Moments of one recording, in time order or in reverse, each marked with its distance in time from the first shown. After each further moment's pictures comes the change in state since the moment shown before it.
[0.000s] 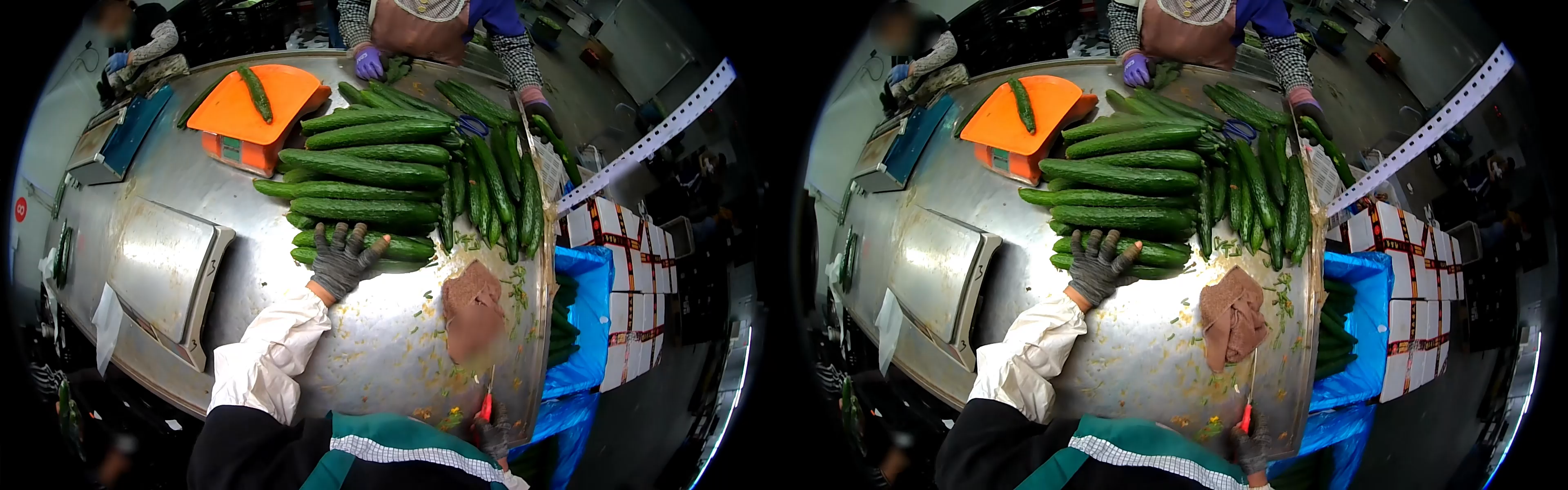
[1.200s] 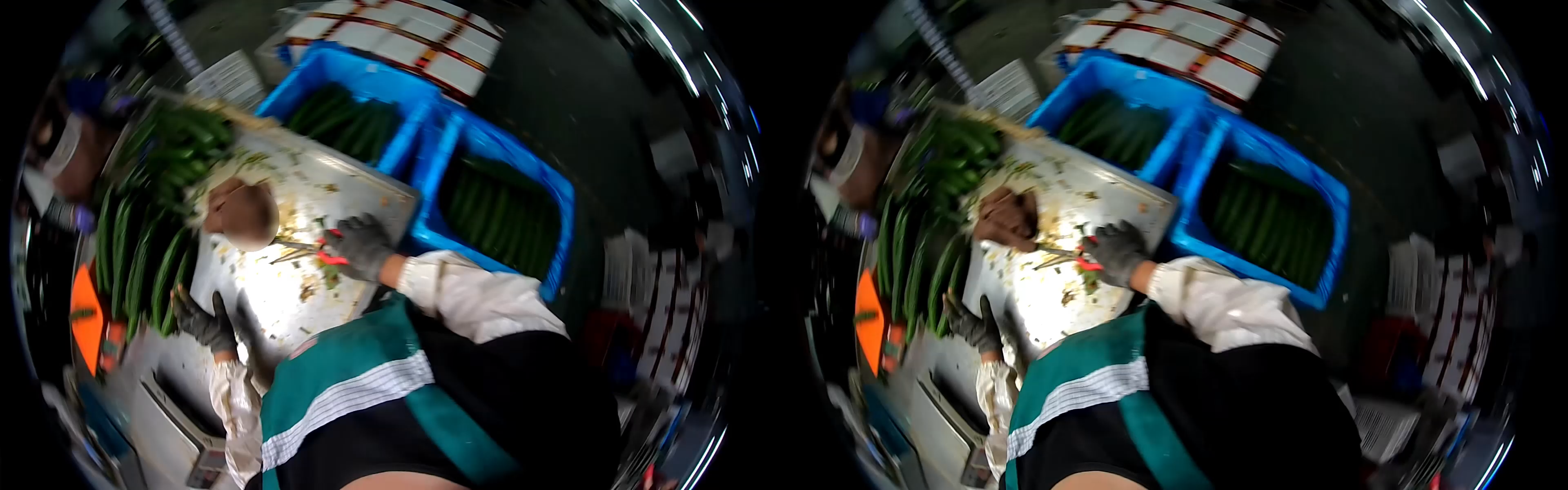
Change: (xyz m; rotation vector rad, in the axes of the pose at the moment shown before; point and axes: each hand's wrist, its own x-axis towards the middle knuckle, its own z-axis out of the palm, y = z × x) left_hand -0.024 0.078 -0.105 -0.348 -0.014 0.010; right_hand -0.031 -0.036 0.015 -0.962 0.155 -0.349
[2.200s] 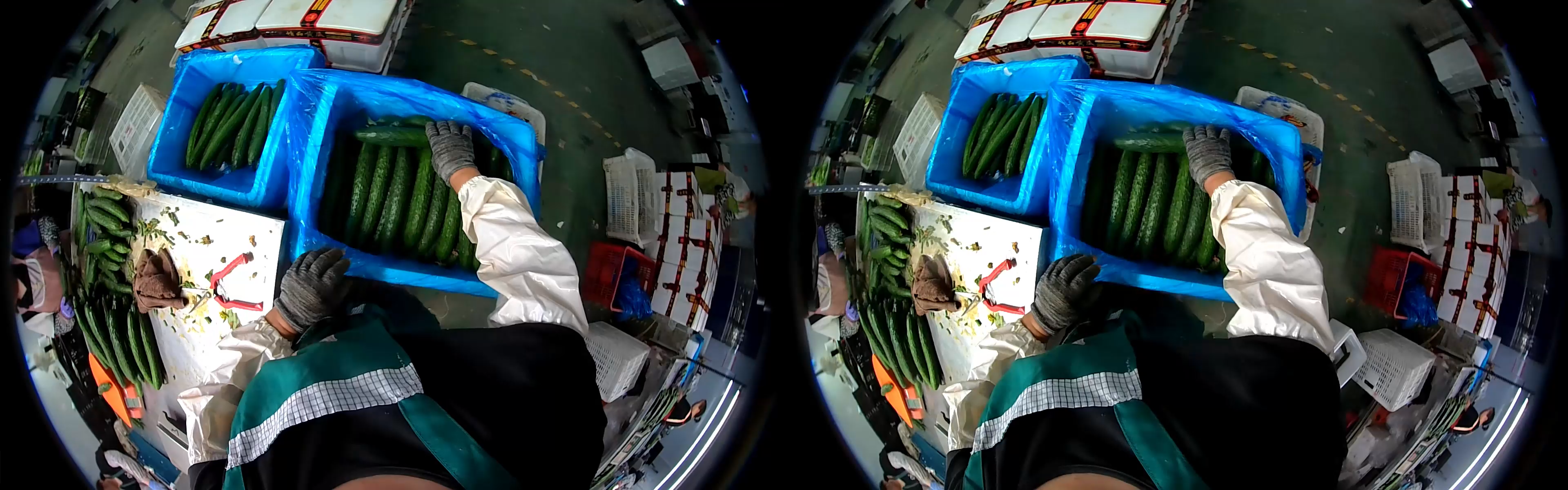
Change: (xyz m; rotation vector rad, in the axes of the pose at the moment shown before) left_hand -0.020 0.388 0.026 -0.859 -0.673 1.044; right_hand -0.152 0.382 0.056 -0.269 0.080 0.733
